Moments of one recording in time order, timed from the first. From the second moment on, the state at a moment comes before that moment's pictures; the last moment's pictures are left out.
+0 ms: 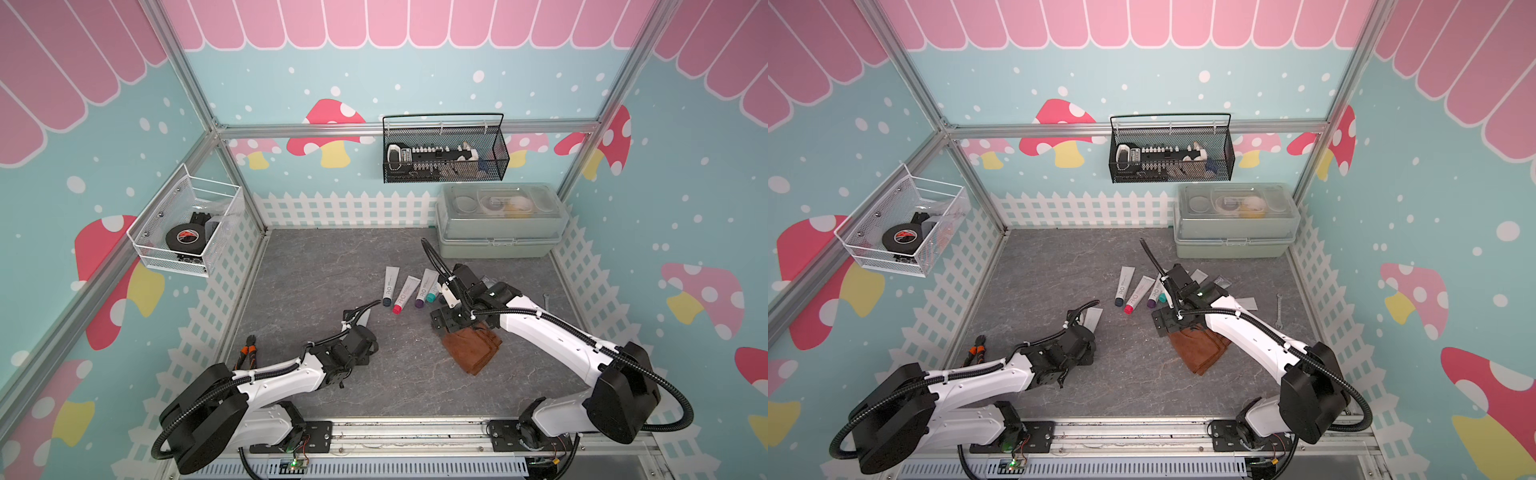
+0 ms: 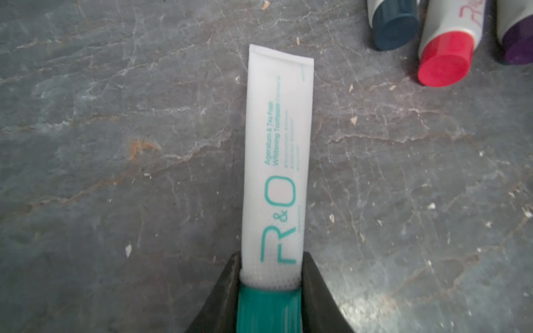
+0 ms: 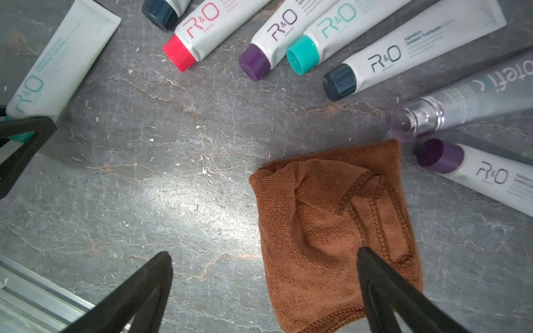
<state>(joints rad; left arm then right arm) -0.76 1.27 0.47 -0.19 -0.39 -0.67 0.64 1.41 1.11 -0.84 0.02 0.23</state>
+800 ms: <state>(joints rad) -0.54 1.76 0.88 -0.02 -0.14 -0.45 0.63 1.57 1.02 -0.77 0.07 0.26</state>
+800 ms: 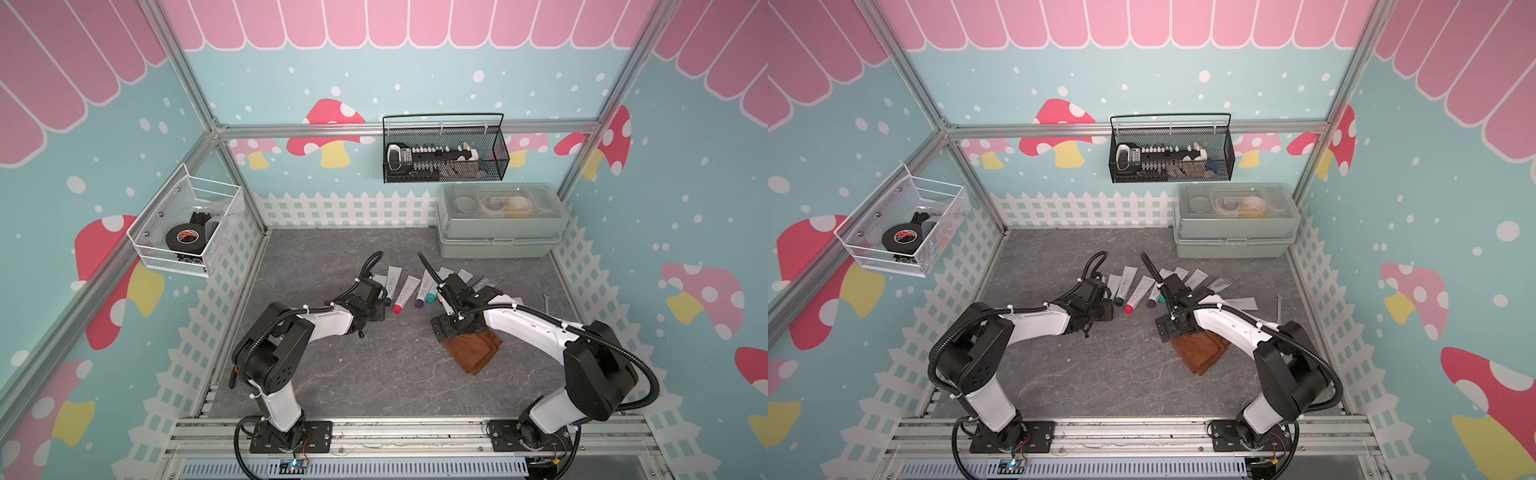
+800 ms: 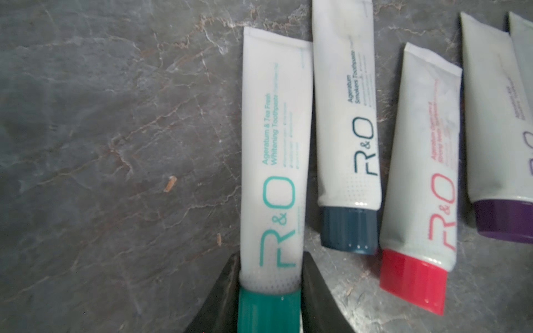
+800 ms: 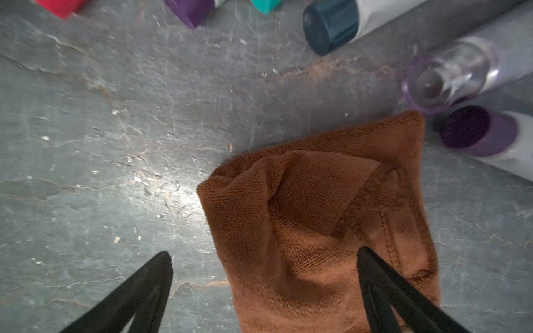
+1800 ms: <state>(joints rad) -0.54 1.27 0.69 -0.19 -0.12 -0.49 0.77 1.59 0.92 -0.72 0.03 0.37</state>
